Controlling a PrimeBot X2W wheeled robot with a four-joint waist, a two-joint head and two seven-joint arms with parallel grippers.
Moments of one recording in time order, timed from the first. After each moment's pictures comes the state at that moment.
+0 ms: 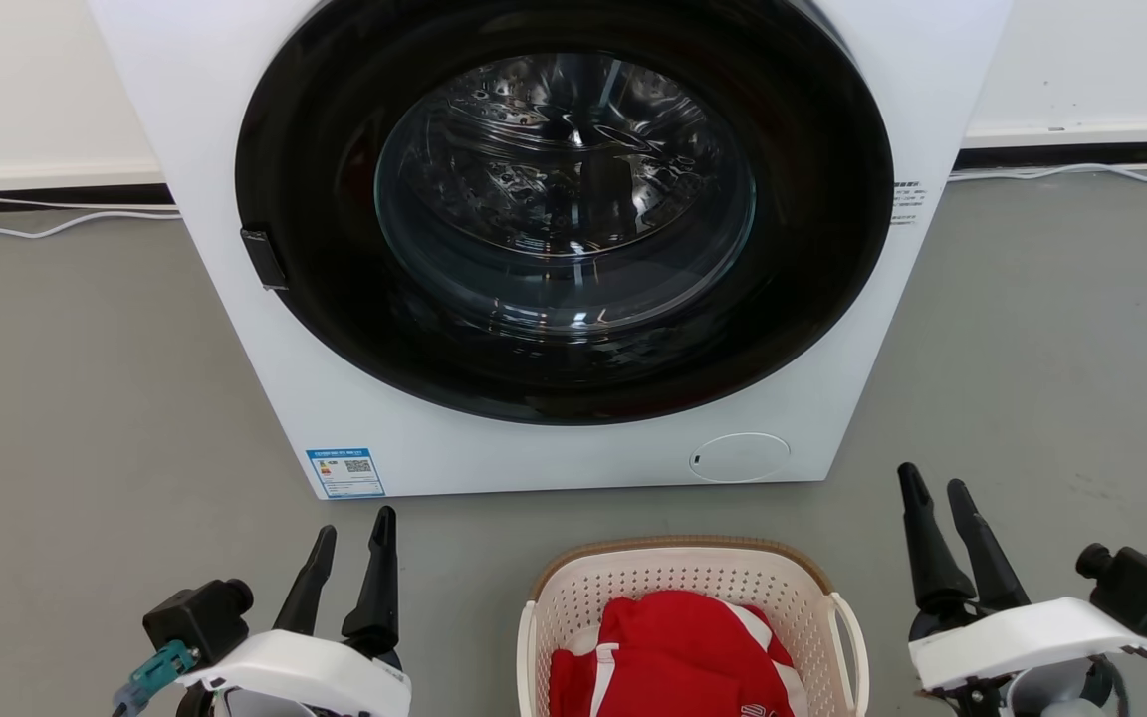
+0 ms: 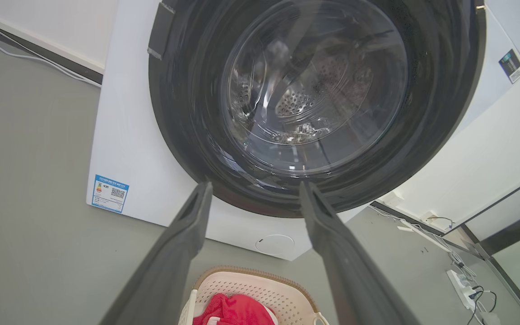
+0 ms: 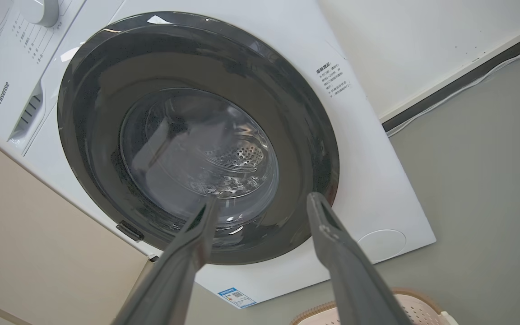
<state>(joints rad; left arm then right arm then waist) -0.01 0.04 -0.10 0.20 -0.63 -0.04 -0.13 -0.04 -0.11 0.05 0.20 0.74 0.12 -0.13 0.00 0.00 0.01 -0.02</state>
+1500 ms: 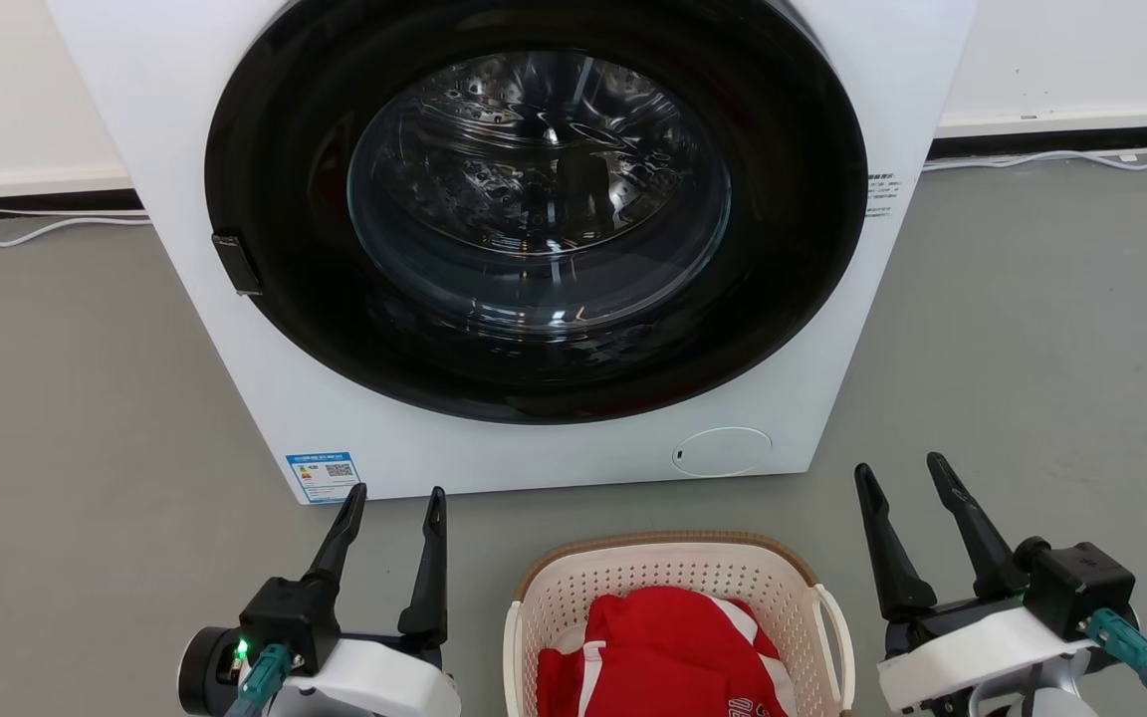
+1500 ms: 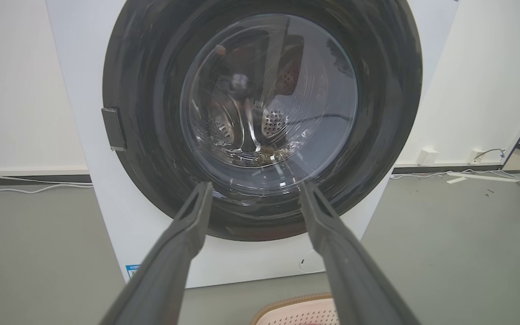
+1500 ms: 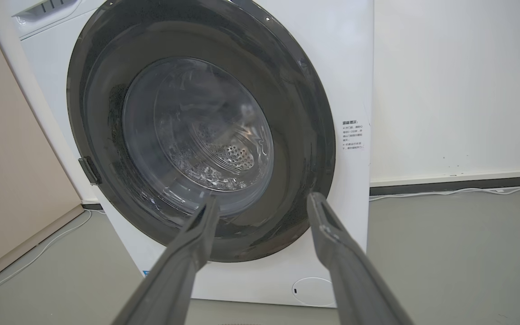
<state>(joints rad) -0.02 0.04 -0.20 0.13 -0.20 0.04 -0.25 -0.07 -0.13 0.10 0.22 0.27 0.12 -0.25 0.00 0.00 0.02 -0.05</state>
